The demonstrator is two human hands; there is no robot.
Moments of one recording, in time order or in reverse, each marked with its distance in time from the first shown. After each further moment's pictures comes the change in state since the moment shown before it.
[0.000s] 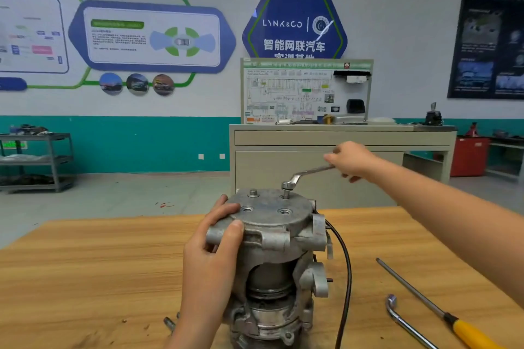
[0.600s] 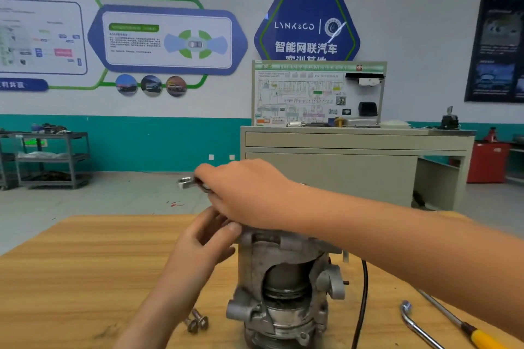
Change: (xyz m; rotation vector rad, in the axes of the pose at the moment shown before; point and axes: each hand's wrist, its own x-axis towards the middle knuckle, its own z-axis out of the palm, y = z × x) left_hand 0.019 0.022 -0.041 0.140 -0.310 -0.208; right_hand -0.116 -0.146 0.049 -0.511 0.225 -1.081
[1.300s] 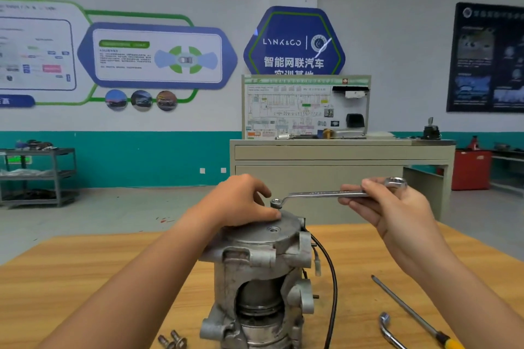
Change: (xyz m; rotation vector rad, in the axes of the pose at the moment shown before) left_hand 0.089 0.059 0.057 1.076 -0.360 0.176; right_hand -0.149 0.075 -0.012 1.586 0.878 1.098
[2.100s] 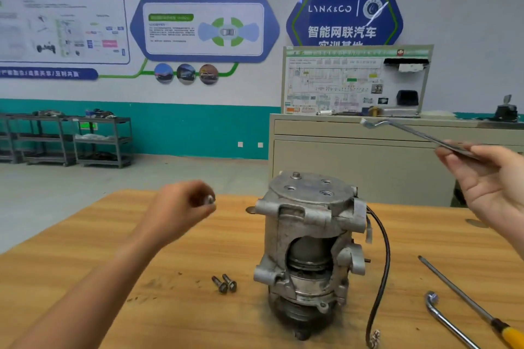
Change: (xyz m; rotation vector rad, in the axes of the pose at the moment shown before) left_hand -0.113 -0.118 0.002 0.005 0.347 -0.211; right_hand 0.030 -0.010 -0.020 0.276 0.086 0.126
